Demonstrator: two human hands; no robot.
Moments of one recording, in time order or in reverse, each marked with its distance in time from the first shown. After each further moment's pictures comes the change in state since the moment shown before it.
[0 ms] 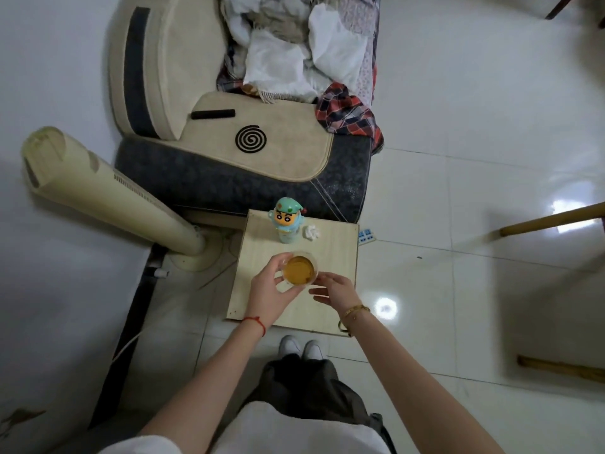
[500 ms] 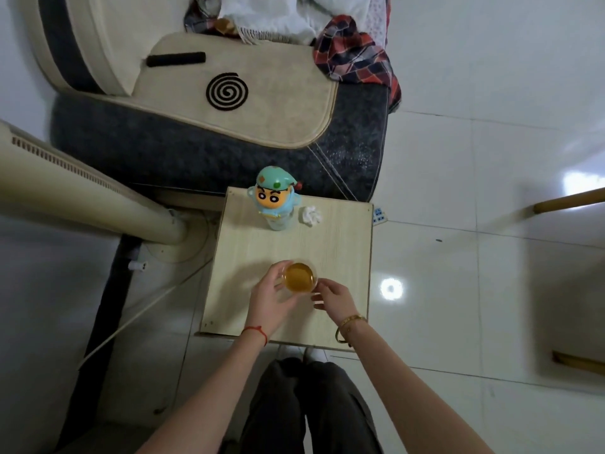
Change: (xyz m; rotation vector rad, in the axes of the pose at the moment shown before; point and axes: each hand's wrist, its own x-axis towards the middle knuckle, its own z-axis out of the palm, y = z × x) left_hand 0.072 -0.155 0.078 0.002 -0.031 -0.129; right_hand 0.167 0.116 -0.017 -0.198 0.057 0.011
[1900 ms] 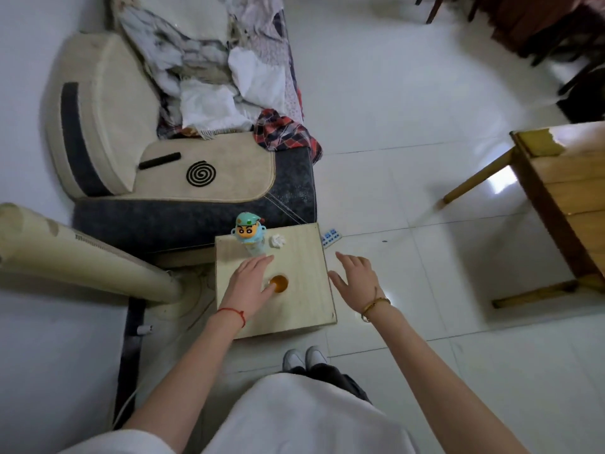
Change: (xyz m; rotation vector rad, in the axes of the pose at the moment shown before) left_hand -0.103 0.178 -0.092 0.815 -0.218 0.394; right_hand -0.247 -0.083 -0.098 -0.861 0.390 -0.420
